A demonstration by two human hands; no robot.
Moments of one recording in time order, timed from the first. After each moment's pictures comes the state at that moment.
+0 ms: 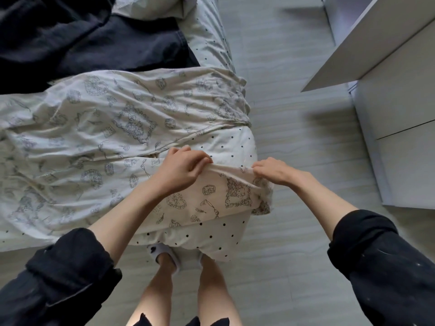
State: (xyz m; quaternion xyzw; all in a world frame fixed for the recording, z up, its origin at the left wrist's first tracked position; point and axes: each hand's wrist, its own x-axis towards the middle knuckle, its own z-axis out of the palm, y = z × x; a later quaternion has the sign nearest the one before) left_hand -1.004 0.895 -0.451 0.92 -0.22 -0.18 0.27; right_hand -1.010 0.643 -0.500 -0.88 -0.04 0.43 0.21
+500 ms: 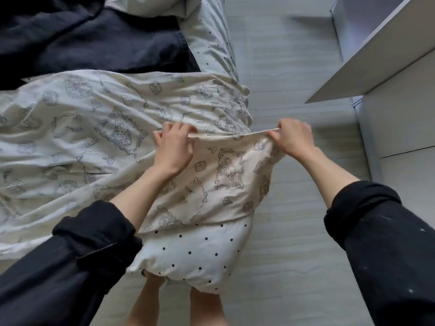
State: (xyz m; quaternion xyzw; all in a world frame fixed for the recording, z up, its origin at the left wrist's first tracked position) left_hand -0.924 0.874 -0.512 0.97 -0.04 -0.08 0.22; right_hand -0.897 0.604 -0.525 -0.98 0.06 0.17 0.08
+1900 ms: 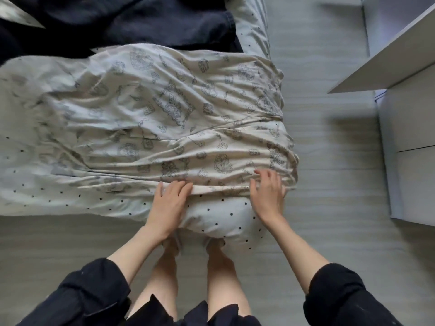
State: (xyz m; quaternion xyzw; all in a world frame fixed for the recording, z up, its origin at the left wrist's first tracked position) left_hand -1.120 1.008 -0.547 0.98 -0.16 -0.10 0.08; right_hand -1.091 0.768 -0.529 -0.95 0.16 0.12 0.25
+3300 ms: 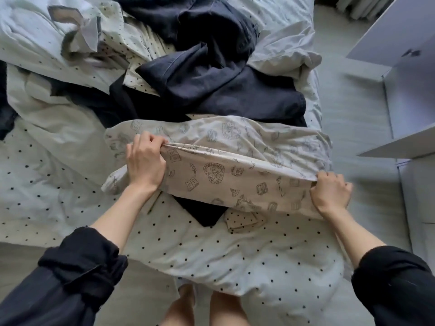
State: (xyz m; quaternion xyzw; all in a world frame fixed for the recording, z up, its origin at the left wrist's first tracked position) left_hand -0.920 1.221 -0.463 0.98 0.11 0.12 0.13; right_hand -0.910 0.836 -0.480 -0.98 0.12 0.13 -0.08
